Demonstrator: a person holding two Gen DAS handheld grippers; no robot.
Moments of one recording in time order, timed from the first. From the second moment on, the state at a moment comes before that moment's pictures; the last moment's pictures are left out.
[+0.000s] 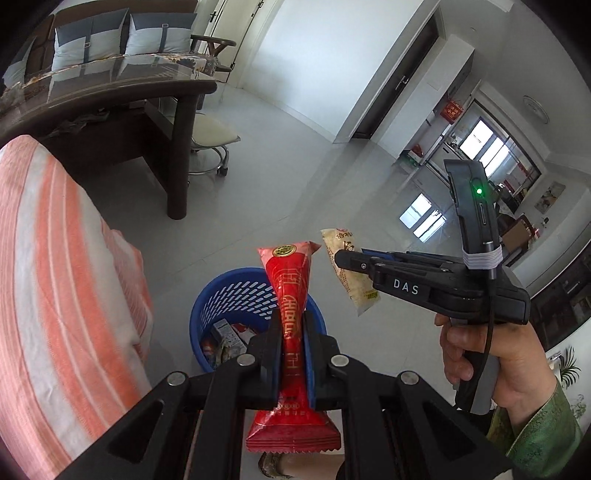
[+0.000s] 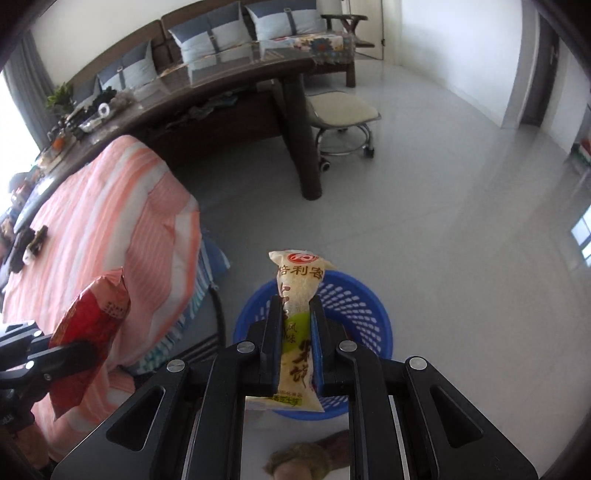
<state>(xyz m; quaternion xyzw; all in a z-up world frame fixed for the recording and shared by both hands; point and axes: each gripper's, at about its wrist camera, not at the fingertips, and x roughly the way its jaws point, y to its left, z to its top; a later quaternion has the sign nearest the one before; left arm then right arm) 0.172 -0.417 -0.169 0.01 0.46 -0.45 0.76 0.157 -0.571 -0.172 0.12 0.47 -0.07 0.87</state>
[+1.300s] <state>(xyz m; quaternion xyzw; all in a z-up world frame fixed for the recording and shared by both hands) 0.163 -0.242 -0.141 0.05 0.41 -0.30 0.86 0.133 -0.550 -0.130 0.04 0.32 -0.17 0.93</state>
